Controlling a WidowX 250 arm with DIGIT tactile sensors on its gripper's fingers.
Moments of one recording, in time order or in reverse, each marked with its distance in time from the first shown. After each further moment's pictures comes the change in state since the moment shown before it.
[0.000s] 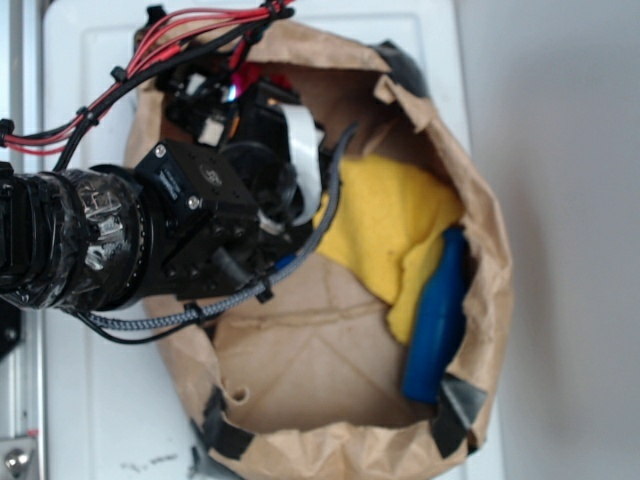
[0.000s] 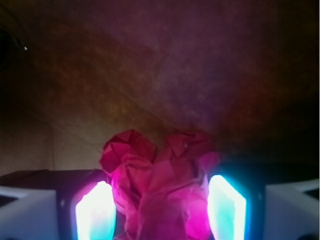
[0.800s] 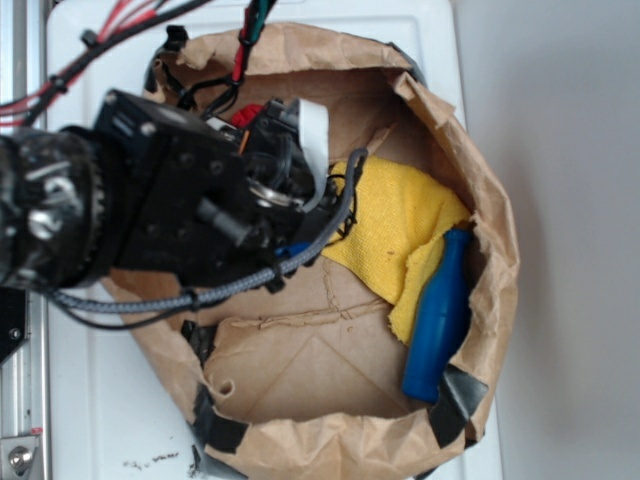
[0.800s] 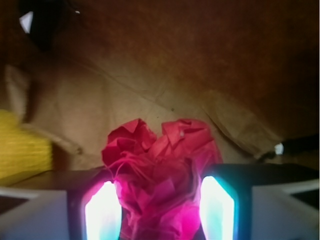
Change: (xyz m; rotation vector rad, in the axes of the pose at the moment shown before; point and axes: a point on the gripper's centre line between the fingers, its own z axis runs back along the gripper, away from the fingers) arm 0.014 -0.002 0.032 -0.037 0.126 0.022
